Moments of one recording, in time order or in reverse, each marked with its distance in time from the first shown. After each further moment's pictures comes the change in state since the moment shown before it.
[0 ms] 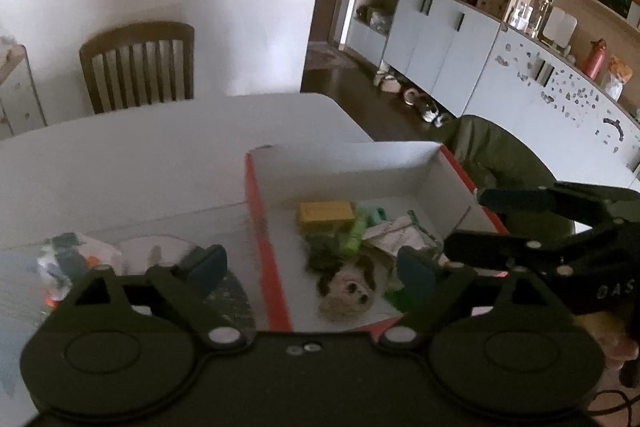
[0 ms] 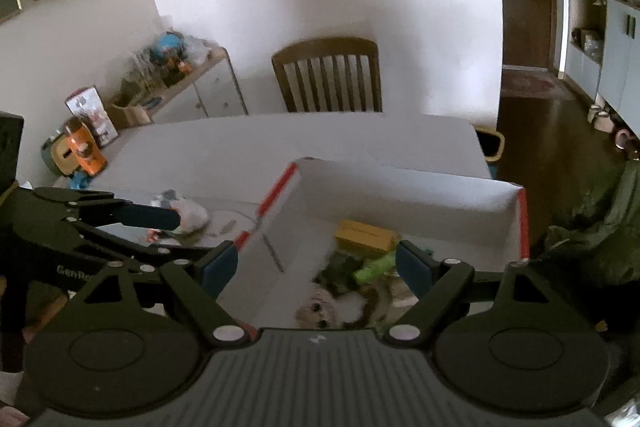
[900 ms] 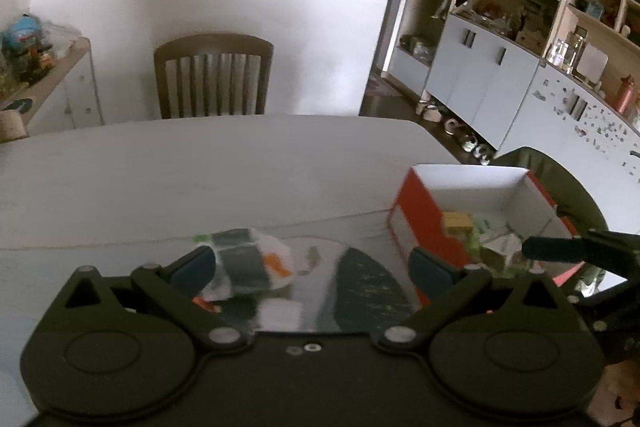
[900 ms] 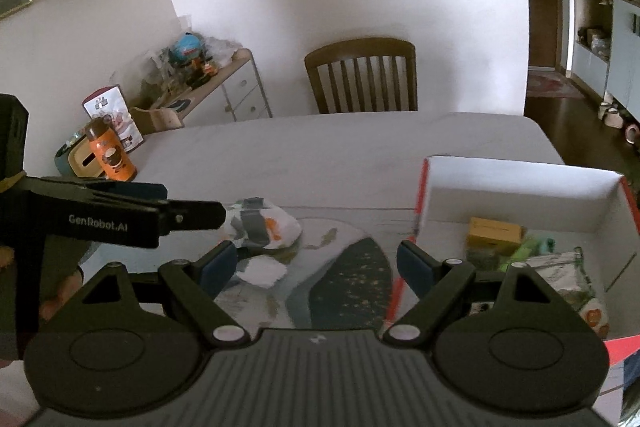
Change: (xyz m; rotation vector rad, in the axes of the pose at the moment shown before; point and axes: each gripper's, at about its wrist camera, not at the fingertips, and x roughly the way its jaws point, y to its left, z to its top) left arm -0.052 0.164 -0.023 -0.064 -0.072 0.071; right arm 0.048 0.154 -0.006 0.021 -0.016 -0.010
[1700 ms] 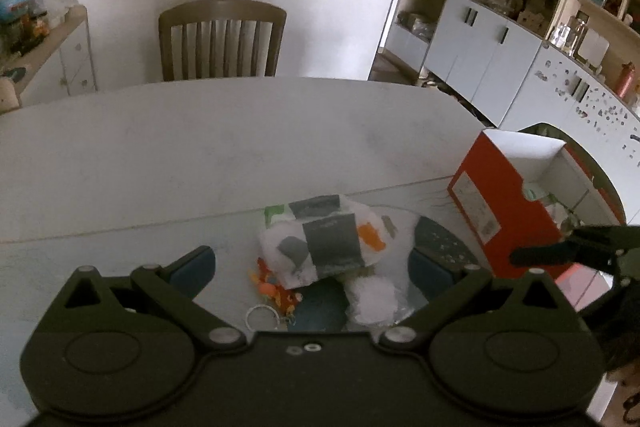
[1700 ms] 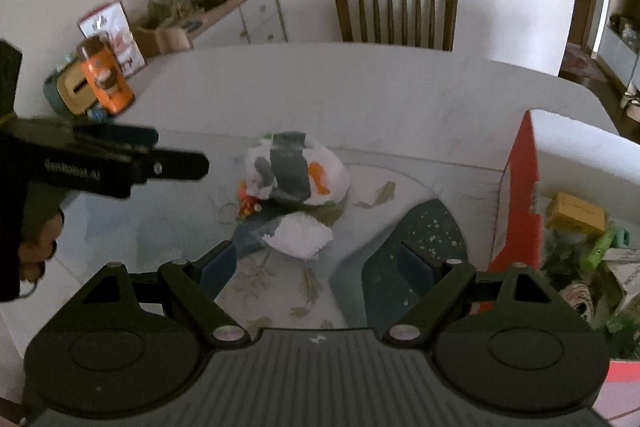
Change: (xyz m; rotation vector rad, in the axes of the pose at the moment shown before) left arm 0.059 0.095 -0.018 0.001 0.081 -0.057; right arm 0.109 0.060 -0.012 -0.094 0.205 -0.006
